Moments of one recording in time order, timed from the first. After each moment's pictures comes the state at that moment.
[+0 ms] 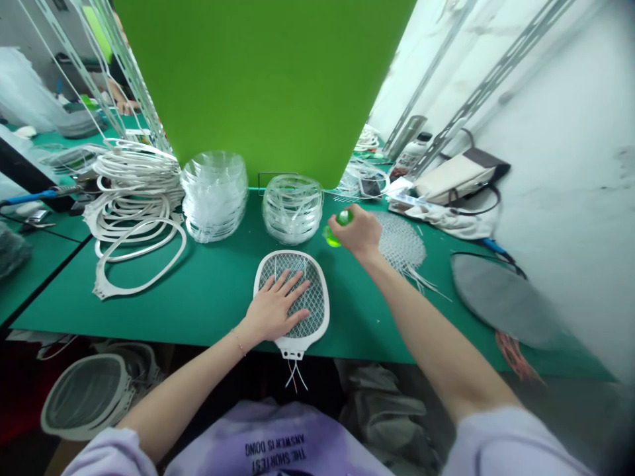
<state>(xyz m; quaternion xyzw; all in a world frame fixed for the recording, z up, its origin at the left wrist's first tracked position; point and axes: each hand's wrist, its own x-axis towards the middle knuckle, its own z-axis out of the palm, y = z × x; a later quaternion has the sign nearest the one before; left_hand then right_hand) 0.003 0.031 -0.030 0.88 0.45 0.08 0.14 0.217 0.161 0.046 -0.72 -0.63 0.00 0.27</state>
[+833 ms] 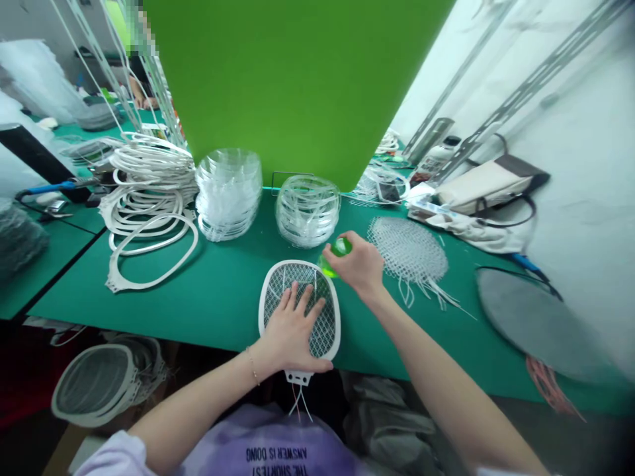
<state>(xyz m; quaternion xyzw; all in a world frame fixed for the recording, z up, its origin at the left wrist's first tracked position) 0.015 0.002 -0.024 0.86 0.46 0.09 0.18 0.177 0.121 0.018 -0.70 -0.66 0.01 0.28</state>
